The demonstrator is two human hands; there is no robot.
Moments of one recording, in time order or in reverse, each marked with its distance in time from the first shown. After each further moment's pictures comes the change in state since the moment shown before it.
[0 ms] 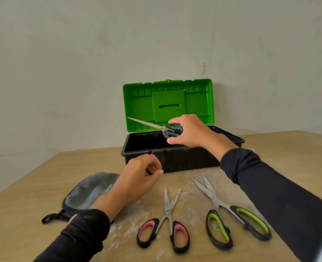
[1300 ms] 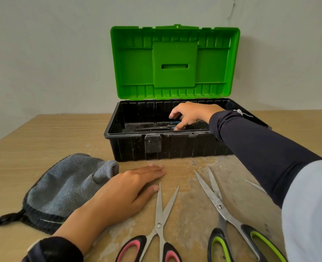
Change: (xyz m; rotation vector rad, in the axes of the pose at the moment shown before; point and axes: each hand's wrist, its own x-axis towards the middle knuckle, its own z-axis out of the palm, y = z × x) left_hand -0.015 -0.032 0.026 0.087 -0.478 -0.040; right_hand 0.105 0.104 0.081 -0.040 -0.652 0.058
